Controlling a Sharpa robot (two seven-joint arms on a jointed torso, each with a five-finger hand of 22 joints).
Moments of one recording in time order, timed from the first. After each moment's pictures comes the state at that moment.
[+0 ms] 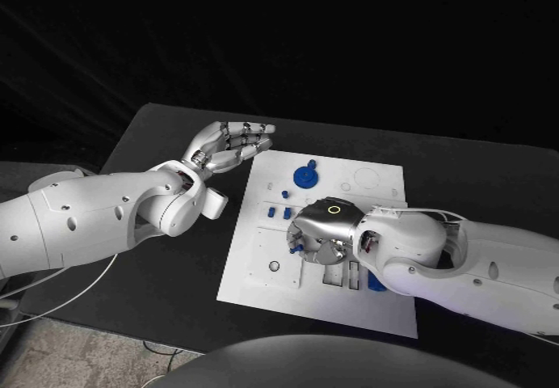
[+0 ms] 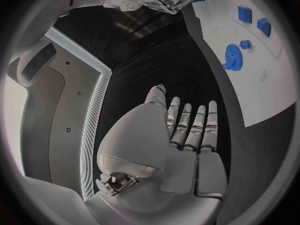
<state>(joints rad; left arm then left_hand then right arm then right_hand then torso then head) 1.24 -0.87 -0.19 1.52 -0.30 -0.33 0.59 1.52 0.11 -0.17 0.29 0.47 0.77 0.15 0.07 0.07 0.44 0.15 0.38 0.06 0.46 0.23 0.19 0.06 0.15 0.43 0.29 0.15 0.66 1.13 -0.75 -0.12 1.82 -1.81 -0.09 -0.18 1.40 -0.11 0.33 0.00 0.53 1.03 0.11 0.23 0.44 0.92 0.06 0.57 0.51 1.26 -0.01 1.05 0.95 0.15 1.21 0.10 0.60 1.31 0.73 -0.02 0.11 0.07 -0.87</state>
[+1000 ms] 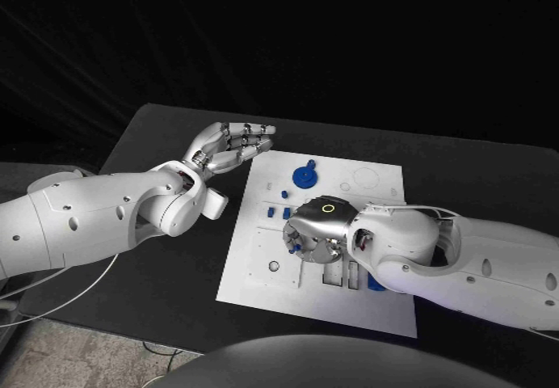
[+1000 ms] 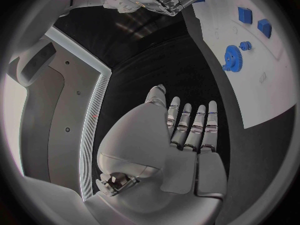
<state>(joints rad) 1.24 -0.86 -0.19 1.51 -0.30 -0.32 0.59 1.52 0.11 -0.17 0.29 0.47 0.77 0.15 0.07 0.07 0.44 0.15 0.38 0.06 0.46 0.23 0.19 0.06 0.15 0.43 0.29 0.15 0.66 1.14 -0.73 -0.12 1.81 -1.82 -0.05 -0.20 1.38 -0.09 0.31 0.00 0.54 1.02 0.09 0.32 0.56 0.94 0.04 0.57 0.51 1.26 -0.02 1.05 0.94 0.15 1.20 0.09 0.60 1.31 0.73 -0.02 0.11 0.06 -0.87</state>
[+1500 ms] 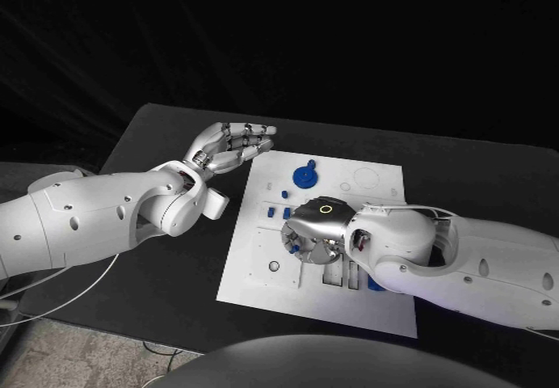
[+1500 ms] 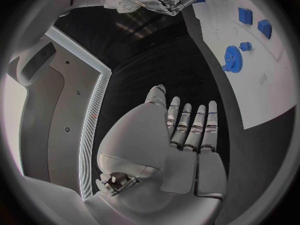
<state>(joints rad) 1.24 -0.86 -0.19 1.51 -0.30 -0.32 0.59 1.52 0.11 -0.17 0.29 0.47 0.77 0.15 0.07 0.07 0.44 0.15 0.39 0.06 0.46 0.23 0.19 0.06 0.15 0.43 0.29 0.15 0.66 1.14 -0.72 -0.12 1.81 -1.82 -0.04 -0.20 1.38 -0.09 0.31 0.00 0.54 1.01 0.10 0.31 0.57 0.94 0.04 0.57 0.51 1.26 -0.02 1.05 0.94 0.15 1.20 0.09 0.60 1.31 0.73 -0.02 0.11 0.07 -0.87</state>
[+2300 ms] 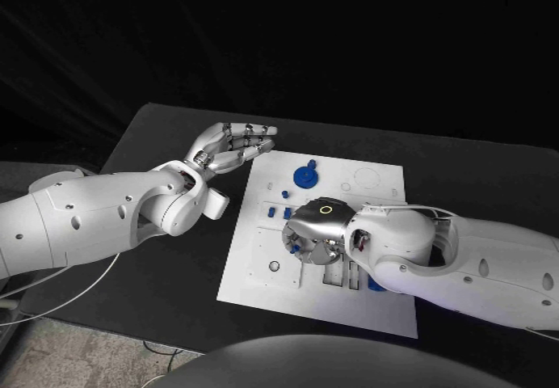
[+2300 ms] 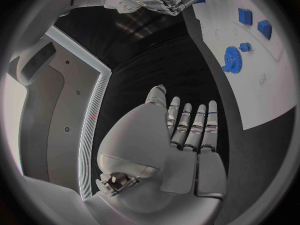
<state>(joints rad) 1.24 -0.86 -0.19 1.51 -0.30 -0.31 0.58 1.52 0.11 -0.17 0.29 0.47 0.77 0.15 0.07 0.07 0.44 0.15 0.39 0.06 0.47 0.24 0.20 0.07 0.15 0.43 0.29 0.15 0.66 1.14 -0.72 -0.12 1.81 -1.82 -0.02 -0.21 1.37 -0.08 0.32 0.01 0.54 1.02 0.10 0.26 0.52 0.92 0.06 0.57 0.52 1.25 -0.01 1.05 0.93 0.15 1.20 0.09 0.59 1.31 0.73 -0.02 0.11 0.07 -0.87</state>
